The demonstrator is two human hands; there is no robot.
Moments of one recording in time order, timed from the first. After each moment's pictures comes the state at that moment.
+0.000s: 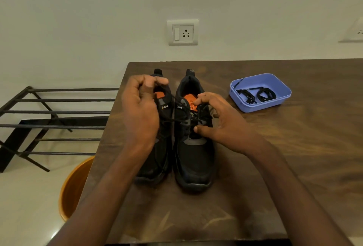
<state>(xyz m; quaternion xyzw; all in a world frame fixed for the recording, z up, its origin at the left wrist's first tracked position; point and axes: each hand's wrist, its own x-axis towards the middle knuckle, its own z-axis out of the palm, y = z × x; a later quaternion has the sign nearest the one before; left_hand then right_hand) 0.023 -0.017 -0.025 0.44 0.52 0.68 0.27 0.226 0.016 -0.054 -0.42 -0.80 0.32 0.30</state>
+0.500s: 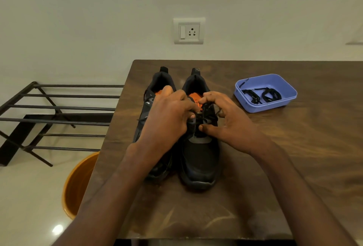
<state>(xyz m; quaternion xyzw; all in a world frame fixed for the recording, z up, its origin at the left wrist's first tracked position) 0.021 -0.012 -0.042 0.79 0.53 0.30 -0.04 0.226 0.018 -0.057 -0.42 -0.80 0.31 0.29</state>
